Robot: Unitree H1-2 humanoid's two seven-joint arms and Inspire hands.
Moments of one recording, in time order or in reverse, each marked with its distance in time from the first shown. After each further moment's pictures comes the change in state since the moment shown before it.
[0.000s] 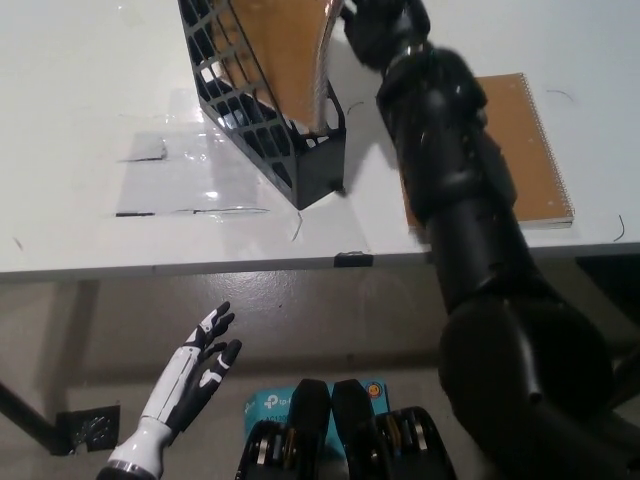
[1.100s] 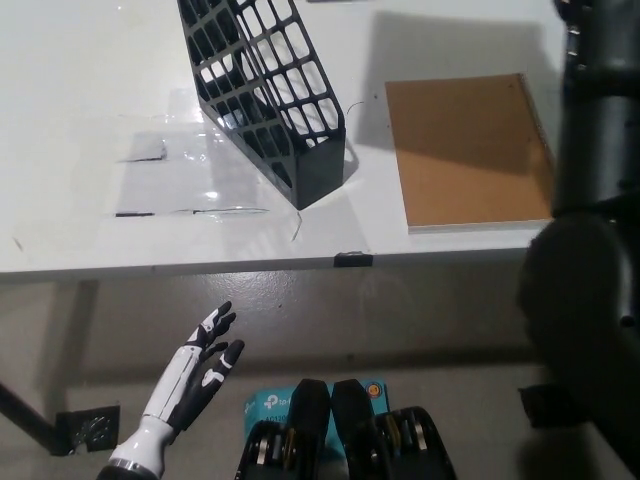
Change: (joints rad) left_arm -0.003 0.000 -0.002 0.015 0.000 -0.006 0.000; right_arm -0.071 -0.203 -0.128 -0.226 0.286 0.239 -0.050
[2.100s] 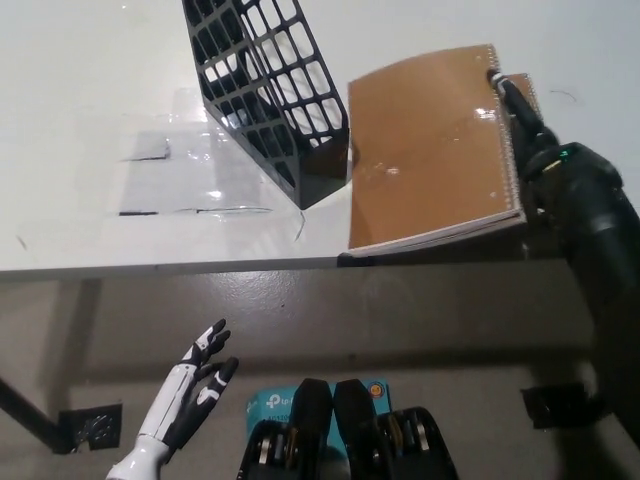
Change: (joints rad) left_arm 0.040 -0.006 0.013 0.019 0.000 -0.032 0.003; right_arm 0.211 -0.142 0.146 0.665 -0.128 -0.231 0.027
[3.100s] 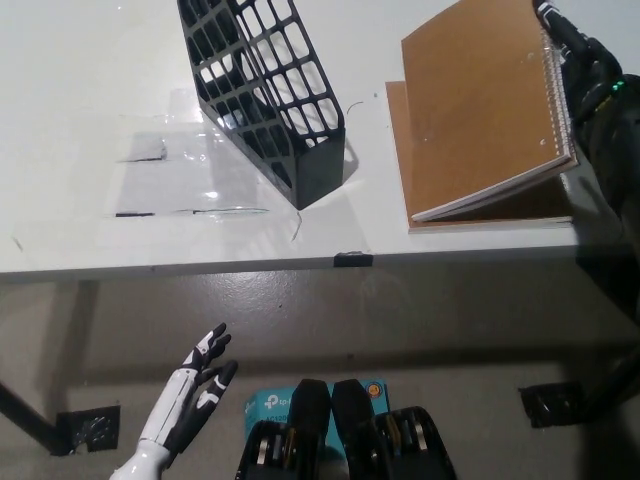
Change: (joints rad) left_arm 0.007 -0.008 0.003 0.004 -0.001 -0.007 0.000; right_arm -0.100 -0.077 0.148 0.011 -0.134 -0.045 0.032
